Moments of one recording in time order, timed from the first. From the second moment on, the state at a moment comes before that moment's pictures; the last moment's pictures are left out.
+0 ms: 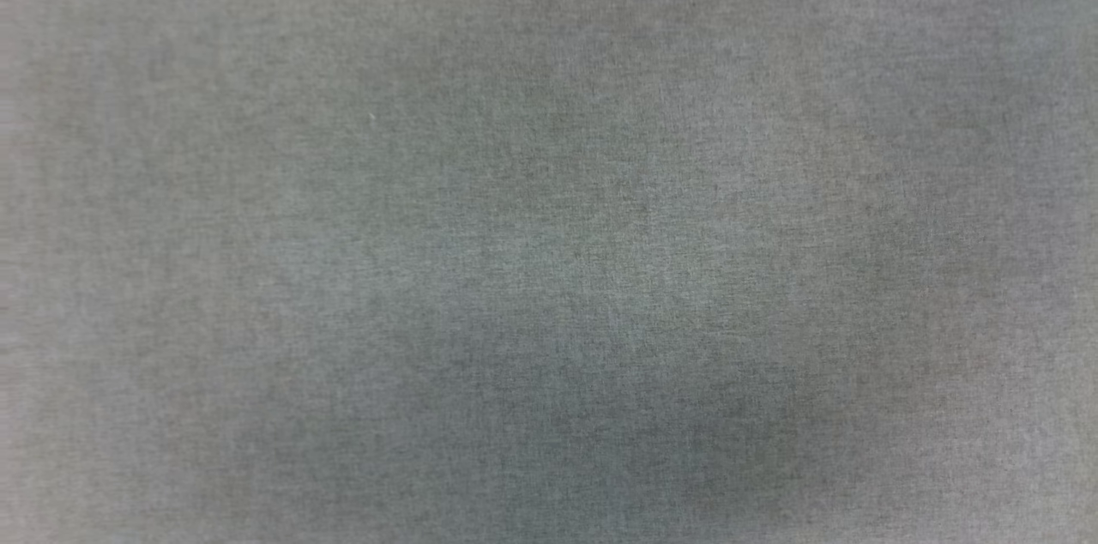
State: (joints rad) left arm -1.85 0.40 -0.85 1.08 -1.19 -0.13 -0.24; right arm -1.85 -0.56 0.93 1.10 1.04 0.13 -0.26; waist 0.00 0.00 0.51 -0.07
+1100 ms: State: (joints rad) left arm -0.60 1.04 -1.13 -0.07 -1.48 -0.13 -0.23; right arm -0.68 -1.09 1.17 0.11 1.29 0.13 -0.10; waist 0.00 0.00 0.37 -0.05
